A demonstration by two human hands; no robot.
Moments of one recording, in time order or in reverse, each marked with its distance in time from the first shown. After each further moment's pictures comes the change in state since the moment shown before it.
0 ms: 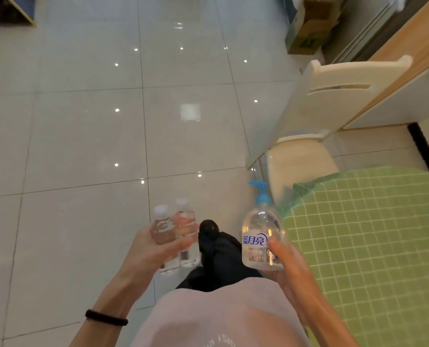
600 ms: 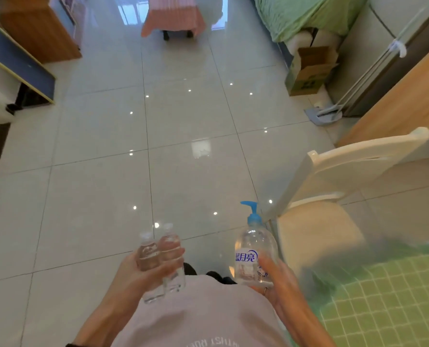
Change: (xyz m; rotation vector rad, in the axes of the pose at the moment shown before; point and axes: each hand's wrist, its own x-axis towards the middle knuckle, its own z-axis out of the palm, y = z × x) left_hand 0.214 0.177 -0.003 0.058 0.054 -0.003; right_hand 0.224 -0.169 -0.003 0.163 0.000 0.034
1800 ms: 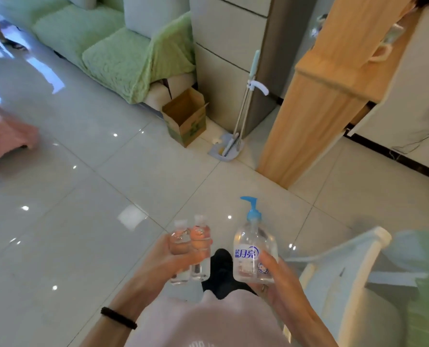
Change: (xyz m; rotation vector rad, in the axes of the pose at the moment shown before) left_hand 0.610 0.415 0.343 0.469 -0.835 0.008; right_hand 0.385 -0.420 -0.124 0.462 0.469 -0.189
